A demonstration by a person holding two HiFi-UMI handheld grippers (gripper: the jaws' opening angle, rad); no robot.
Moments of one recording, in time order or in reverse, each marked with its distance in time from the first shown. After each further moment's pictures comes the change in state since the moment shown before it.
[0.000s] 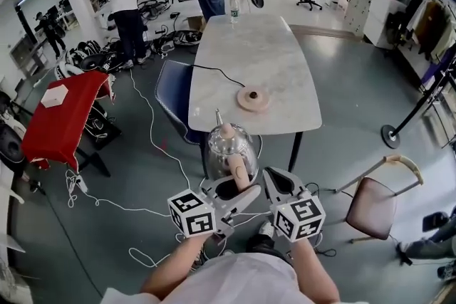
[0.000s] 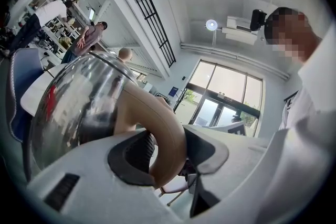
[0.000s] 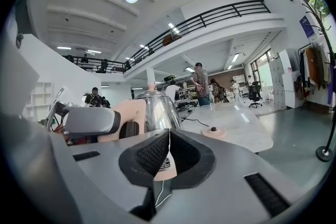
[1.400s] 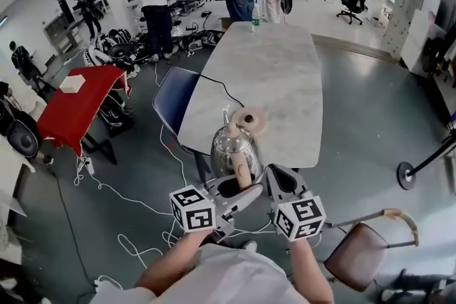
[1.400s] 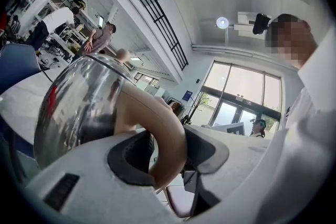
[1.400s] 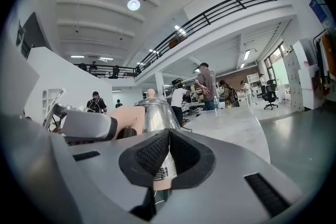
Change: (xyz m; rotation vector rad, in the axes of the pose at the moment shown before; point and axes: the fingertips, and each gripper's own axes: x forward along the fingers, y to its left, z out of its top) left arm 0.176 0.067 0.033 -0.008 -0.058 0.164; right arm 0.057 -0.180 0.050 -0.010 -0.036 0.171
